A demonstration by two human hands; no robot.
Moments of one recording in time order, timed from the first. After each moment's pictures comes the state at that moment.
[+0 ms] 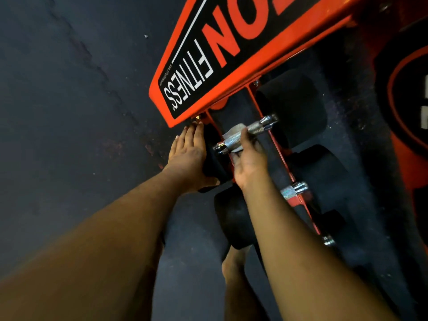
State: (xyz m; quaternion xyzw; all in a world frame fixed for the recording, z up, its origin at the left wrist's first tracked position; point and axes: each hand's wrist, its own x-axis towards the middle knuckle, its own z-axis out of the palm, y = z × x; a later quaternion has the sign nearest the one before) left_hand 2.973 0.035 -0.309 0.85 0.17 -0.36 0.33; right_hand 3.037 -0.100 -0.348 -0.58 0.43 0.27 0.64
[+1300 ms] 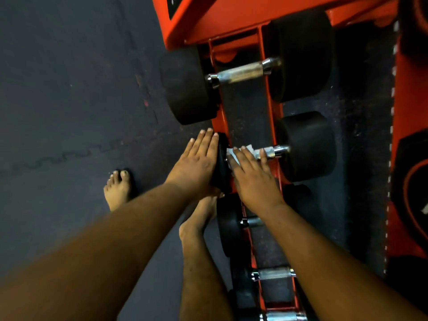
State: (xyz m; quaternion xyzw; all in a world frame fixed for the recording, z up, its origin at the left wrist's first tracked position) left_hand 2.855 -0.140 -0.320 0.87 0.16 -0.32 0.33; right_hand 2.951 -0.317 -0.336 -0.81 -0.52 0.26 -0.11
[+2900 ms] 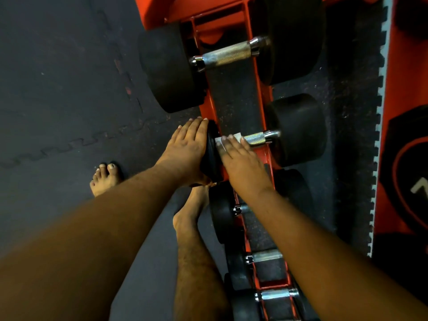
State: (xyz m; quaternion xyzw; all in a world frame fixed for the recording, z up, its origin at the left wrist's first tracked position) left_hand 2.870 -0.132 -0.318 0.85 0.17 -0.34 0.37; right_hand 2.957 -0.297 -0.322 -0.79 -0.52 0.31 -0.13
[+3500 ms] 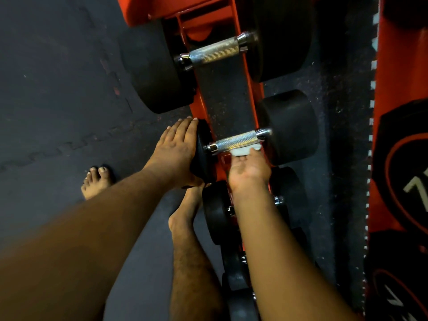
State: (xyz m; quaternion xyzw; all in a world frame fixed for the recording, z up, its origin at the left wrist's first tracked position) left_hand 2.868 -0.132 -0.323 0.86 0.18 -0.33 0.35; right_hand 2.962 -0.270 -0.332 -0.51 0.56 0.16 0.63
